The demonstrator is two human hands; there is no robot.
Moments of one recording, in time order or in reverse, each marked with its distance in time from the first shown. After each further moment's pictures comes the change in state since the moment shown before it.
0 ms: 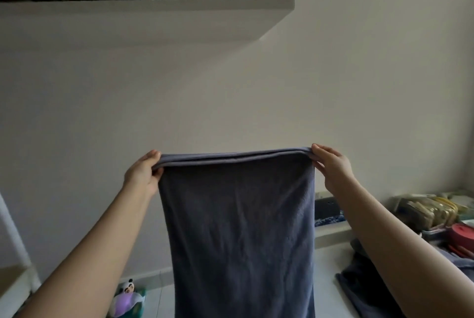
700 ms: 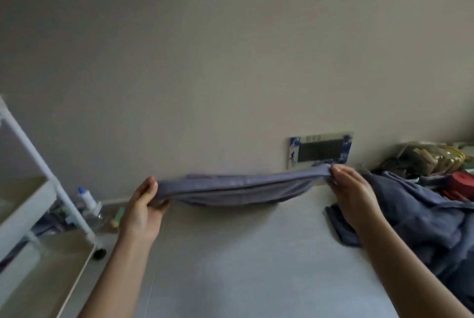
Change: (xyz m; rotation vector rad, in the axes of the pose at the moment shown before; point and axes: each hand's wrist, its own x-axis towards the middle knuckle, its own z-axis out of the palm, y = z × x) left_hand -0.150 -0.123 -0.126 -0.031 0.046 -0.091; right_hand -0.098 0.105 -0.128 0.186 -0.131 0.181
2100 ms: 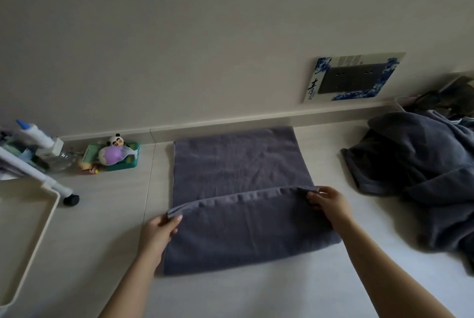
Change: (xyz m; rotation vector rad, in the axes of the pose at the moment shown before) left_hand 0.031 -0.190 -0.149 0.866 0.198 -0.443; right_hand 0.002 0.204 -0.091 -0.930 0.218 0.528
